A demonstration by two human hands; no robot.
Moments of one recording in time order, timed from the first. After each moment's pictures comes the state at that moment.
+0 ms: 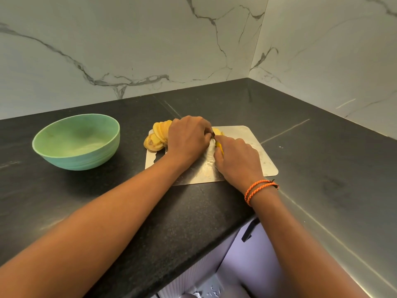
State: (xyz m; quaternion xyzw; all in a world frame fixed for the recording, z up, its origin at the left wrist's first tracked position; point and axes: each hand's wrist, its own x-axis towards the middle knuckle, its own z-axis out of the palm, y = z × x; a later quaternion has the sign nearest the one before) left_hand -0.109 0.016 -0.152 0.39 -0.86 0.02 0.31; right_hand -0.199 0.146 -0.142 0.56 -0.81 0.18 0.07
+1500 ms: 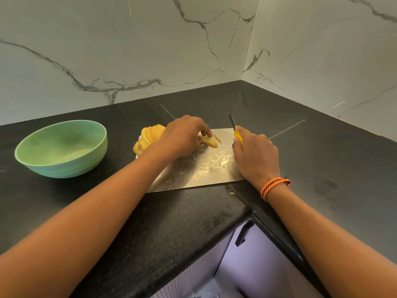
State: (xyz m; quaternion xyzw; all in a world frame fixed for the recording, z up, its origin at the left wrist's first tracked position) left_hand -0.118 0.007 -0.125 0.30 -0.93 -0.05 0.19; right_hand -0.258 0.161 -0.141 0.51 -0.81 0.24 0.15
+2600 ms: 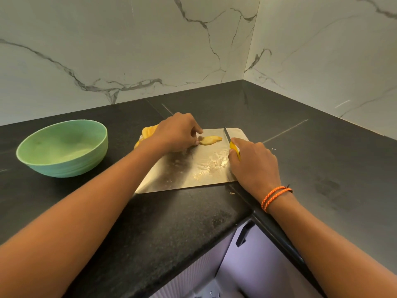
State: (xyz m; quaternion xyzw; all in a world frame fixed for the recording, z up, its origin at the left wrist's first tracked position) left_hand -0.104 -0.001 -0.109 0.35 -0.92 -0.10 0.13; right_hand -0.238 0.179 -0.137 0.52 -0.83 0.20 0.09
